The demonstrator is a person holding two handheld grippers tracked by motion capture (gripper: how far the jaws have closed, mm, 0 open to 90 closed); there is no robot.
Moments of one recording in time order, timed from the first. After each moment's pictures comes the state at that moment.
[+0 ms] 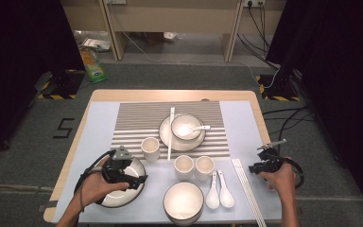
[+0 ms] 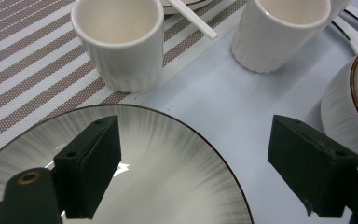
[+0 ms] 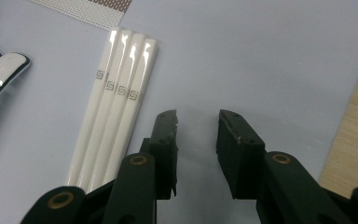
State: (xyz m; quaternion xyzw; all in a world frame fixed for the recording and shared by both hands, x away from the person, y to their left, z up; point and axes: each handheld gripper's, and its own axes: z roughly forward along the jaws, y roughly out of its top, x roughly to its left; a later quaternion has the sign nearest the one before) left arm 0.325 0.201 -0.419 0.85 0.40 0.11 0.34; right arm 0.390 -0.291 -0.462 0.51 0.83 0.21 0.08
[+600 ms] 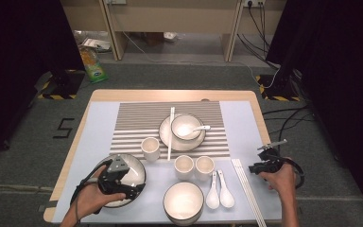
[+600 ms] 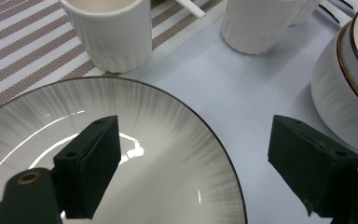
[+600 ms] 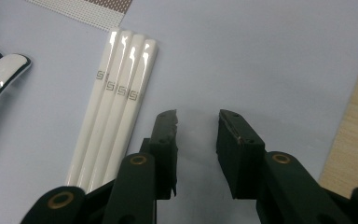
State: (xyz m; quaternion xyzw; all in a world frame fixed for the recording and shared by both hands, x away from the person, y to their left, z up) left arm 0.300 0.208 -0.433 0.84 0.39 0.11 0.35; right arm 0.389 -0.291 -0.463 0.52 0.82 0.22 0.08
